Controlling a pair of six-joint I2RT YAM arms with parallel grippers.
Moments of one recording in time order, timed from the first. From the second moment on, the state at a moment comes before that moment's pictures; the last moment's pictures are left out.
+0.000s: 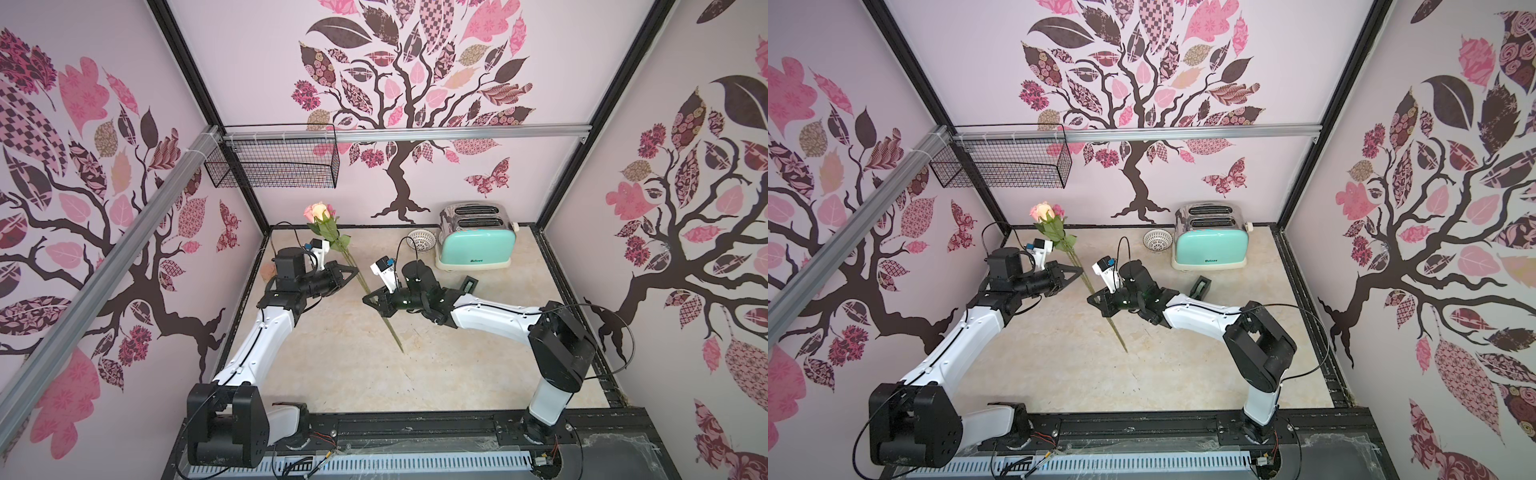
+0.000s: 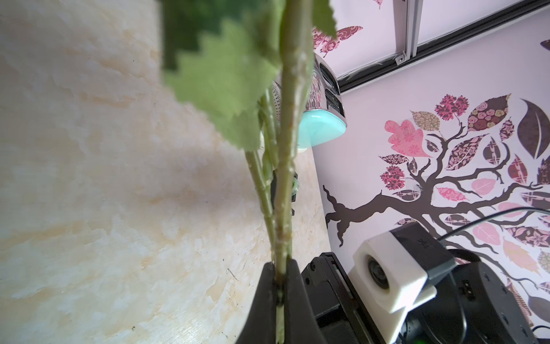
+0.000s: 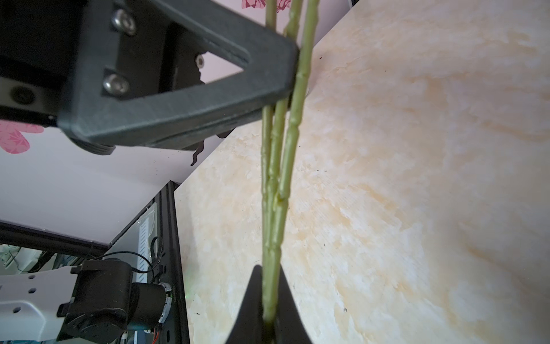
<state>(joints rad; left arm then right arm) -0.07 1.26 0.91 -0.15 0.79 -0.69 0.84 1.77 1.19 0.18 -0.43 0.41</state>
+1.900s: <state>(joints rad) -0.07 1.29 0.83 0.02 0.74 -0.86 0.57 1.44 0.91 0.09 -0.03 0.56</state>
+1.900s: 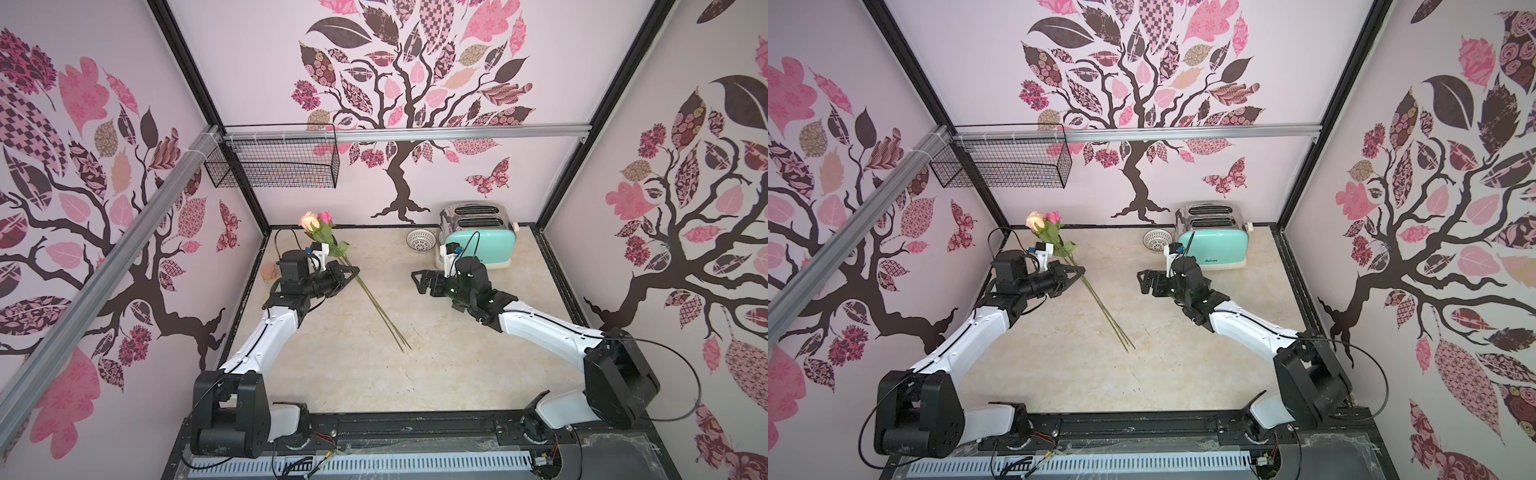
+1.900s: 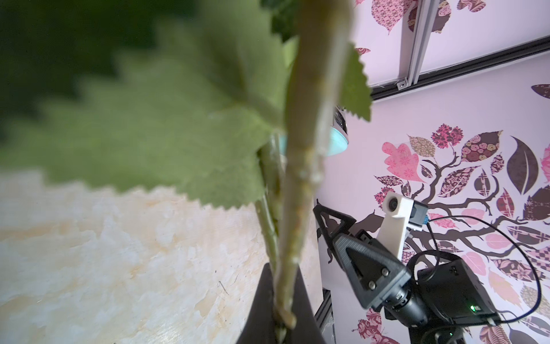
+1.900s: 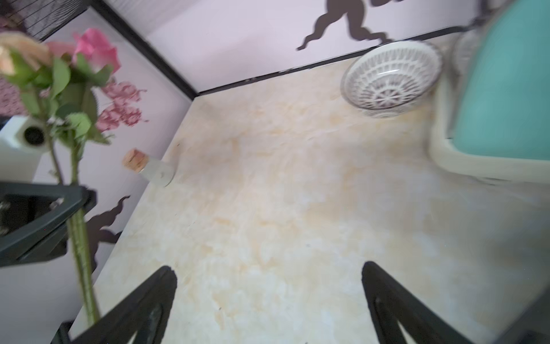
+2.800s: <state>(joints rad) -0.13 1.10 0.67 0.03 0.62 -0.99 0.30 1.86 1.26 -0.45 0.25 0.81</state>
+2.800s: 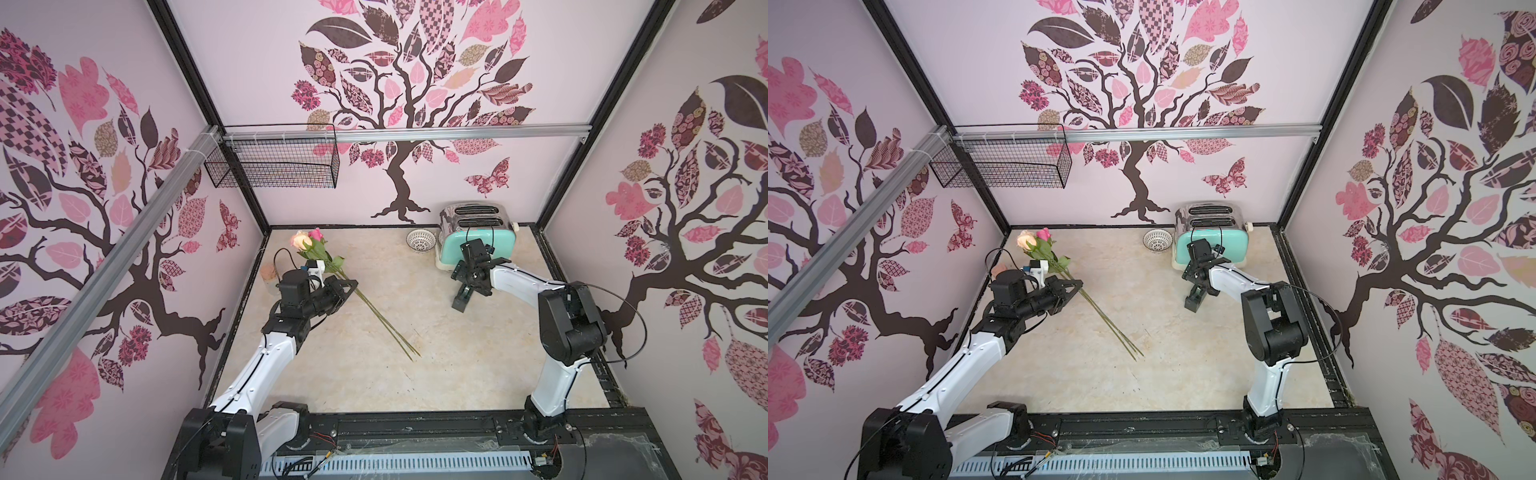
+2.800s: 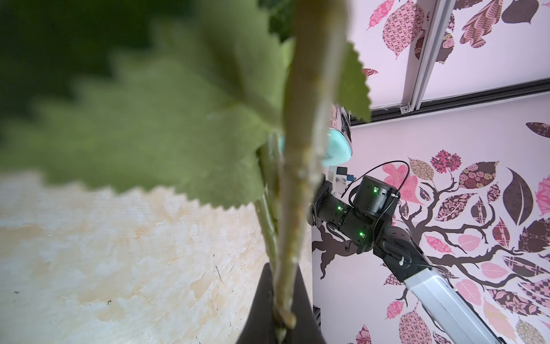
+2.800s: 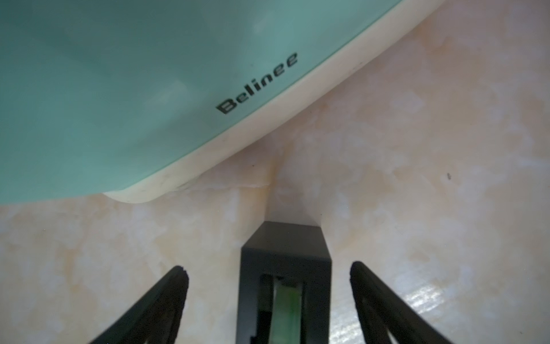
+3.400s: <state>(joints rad) -0.13 1.07 0.66 -0.05 0.57 -0.99 0.37 1.89 1.29 -0.53 0.24 0.84</state>
